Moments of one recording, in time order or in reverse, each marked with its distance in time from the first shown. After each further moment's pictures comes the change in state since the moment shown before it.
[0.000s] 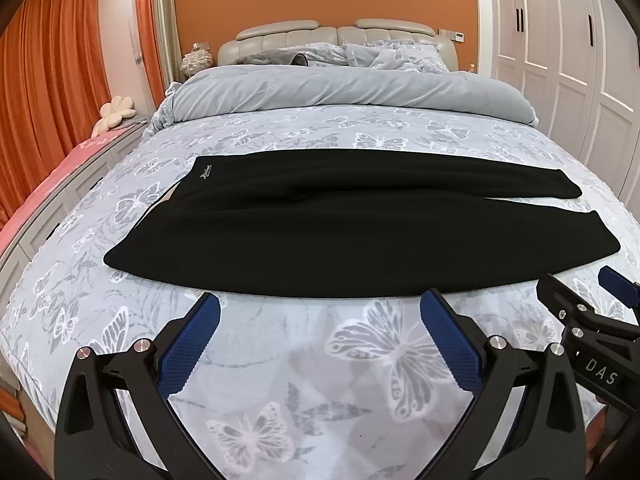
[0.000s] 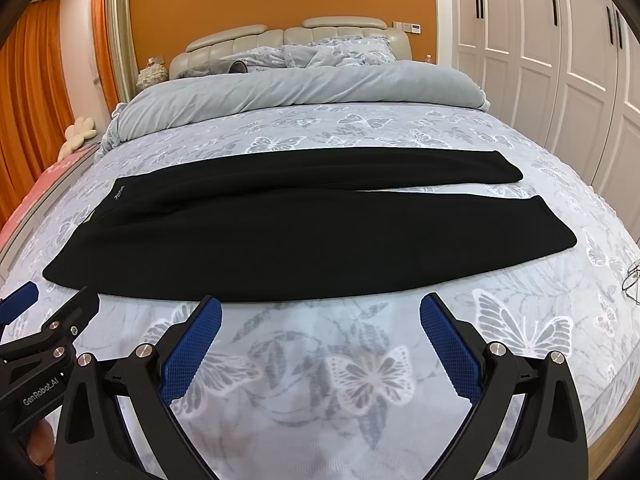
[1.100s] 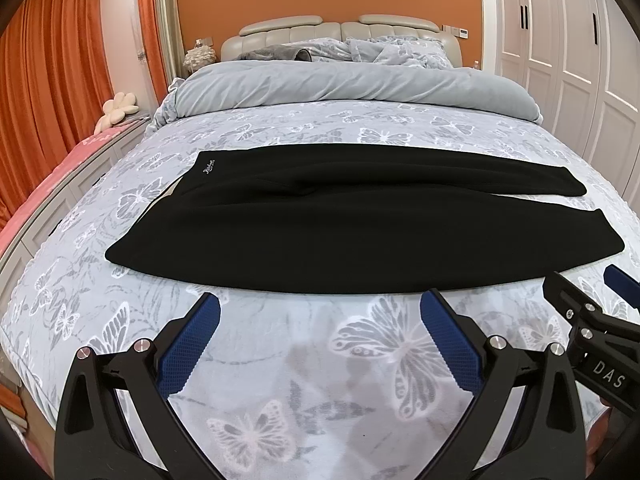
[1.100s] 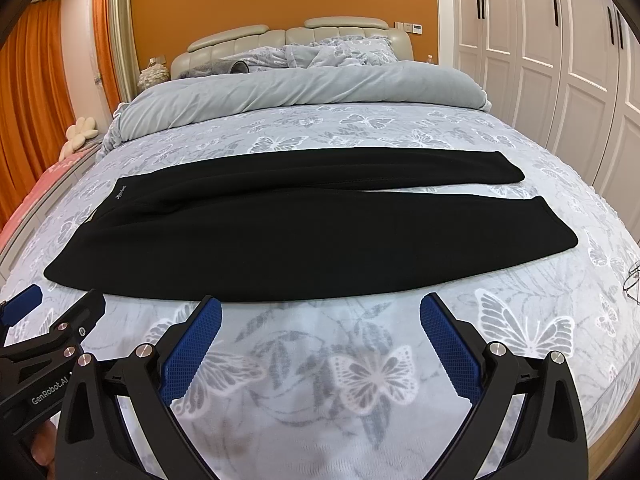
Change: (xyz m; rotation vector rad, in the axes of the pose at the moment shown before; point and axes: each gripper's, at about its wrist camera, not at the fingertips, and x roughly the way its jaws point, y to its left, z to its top) left arm 0.009 0.006 -0.007 -0.003 0.010 0.008; right arm 0.001 0.002 -0.001 0.000 -0.001 -0.001
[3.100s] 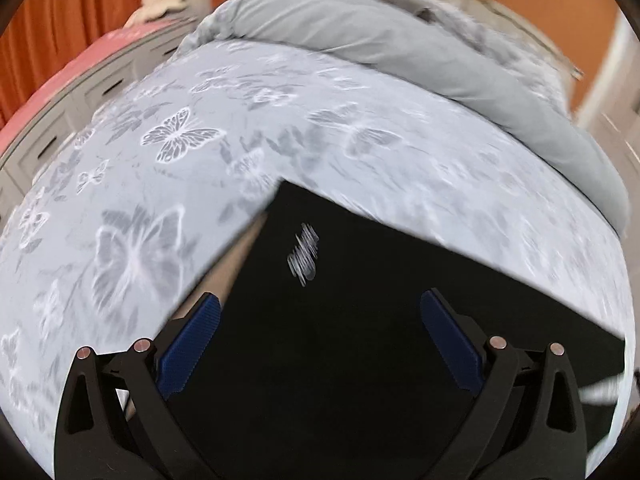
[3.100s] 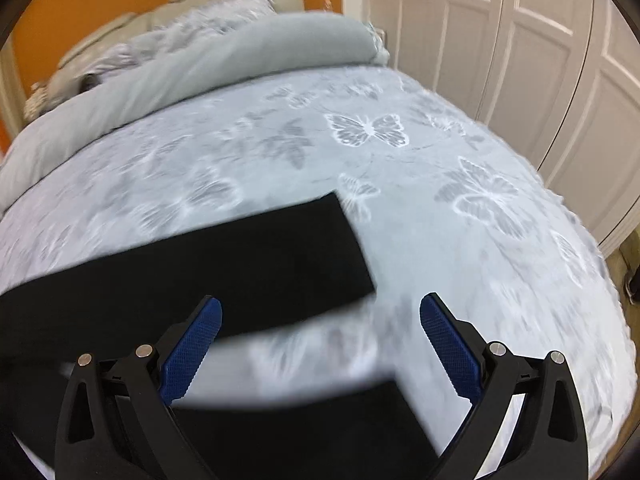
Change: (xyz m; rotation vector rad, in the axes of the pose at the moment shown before) left arm 0.275 0.242 0.198 -0.357 0.282 0.041; right arm 0.222 -0.315 0.205 0.192 0.208 -0.223
